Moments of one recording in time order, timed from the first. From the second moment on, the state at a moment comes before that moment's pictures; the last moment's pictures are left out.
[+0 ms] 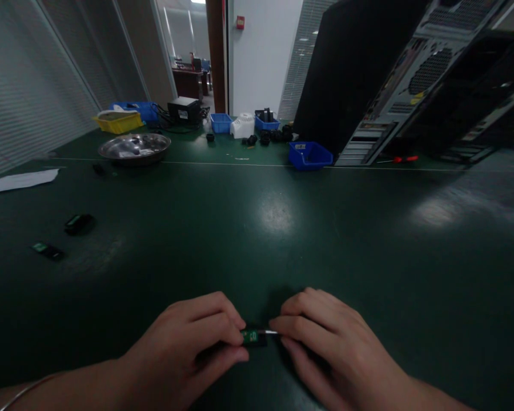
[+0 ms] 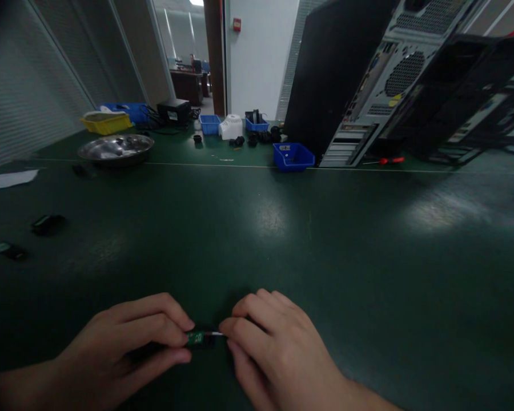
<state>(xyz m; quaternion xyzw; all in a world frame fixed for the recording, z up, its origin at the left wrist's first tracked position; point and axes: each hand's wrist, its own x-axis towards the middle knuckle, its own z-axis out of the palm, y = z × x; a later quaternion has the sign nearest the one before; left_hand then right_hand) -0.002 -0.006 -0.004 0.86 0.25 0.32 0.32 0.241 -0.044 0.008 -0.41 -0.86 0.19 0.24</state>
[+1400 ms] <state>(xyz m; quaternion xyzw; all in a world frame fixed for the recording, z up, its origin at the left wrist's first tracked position) 0.001 0.003 0.002 0.79 0.28 0.35 0.41 0.239 -0.042 0.004 -0.38 -0.87 0.19 0.26</state>
